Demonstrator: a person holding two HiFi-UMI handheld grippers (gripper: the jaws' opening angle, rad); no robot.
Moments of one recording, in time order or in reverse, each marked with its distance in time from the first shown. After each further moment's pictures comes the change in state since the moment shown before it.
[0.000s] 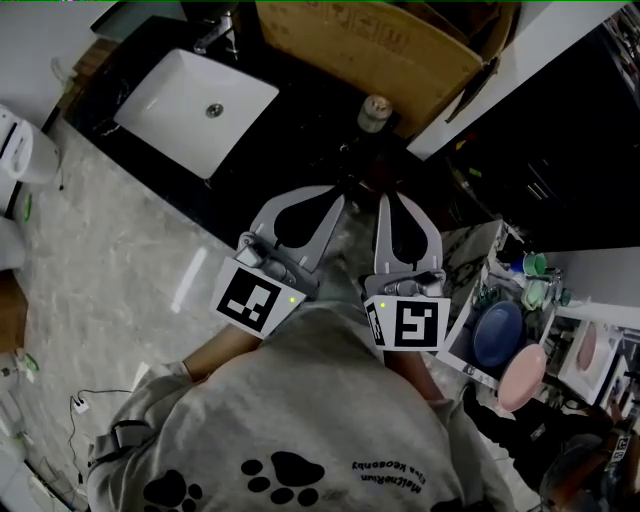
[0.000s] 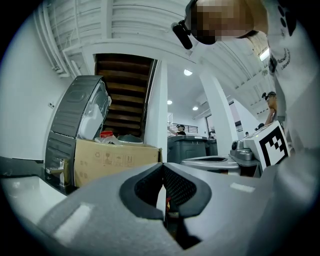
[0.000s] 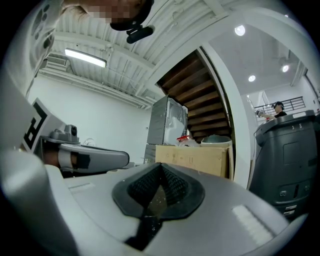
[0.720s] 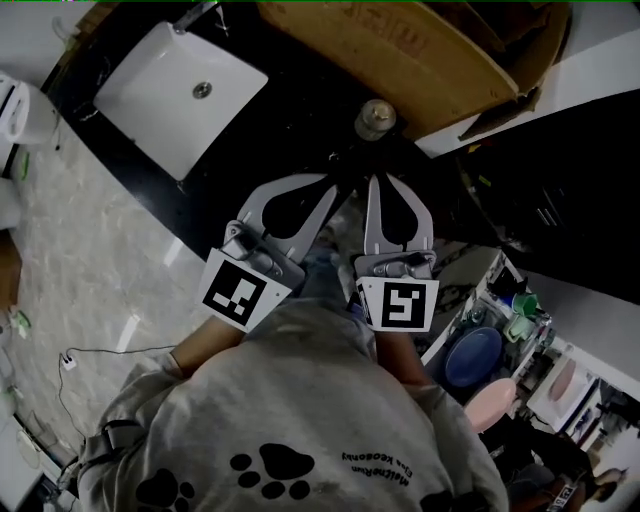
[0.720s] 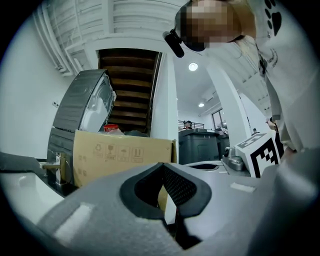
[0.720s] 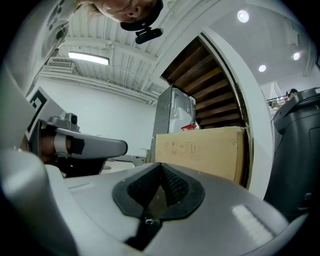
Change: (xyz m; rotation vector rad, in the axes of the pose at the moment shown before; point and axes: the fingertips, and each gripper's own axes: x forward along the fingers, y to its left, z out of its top) left arm 0.080 0.052 -0.042 -0.009 0.037 0.069; right arm 0.096 -0.051 -0.060 0.006 0.032 0.136
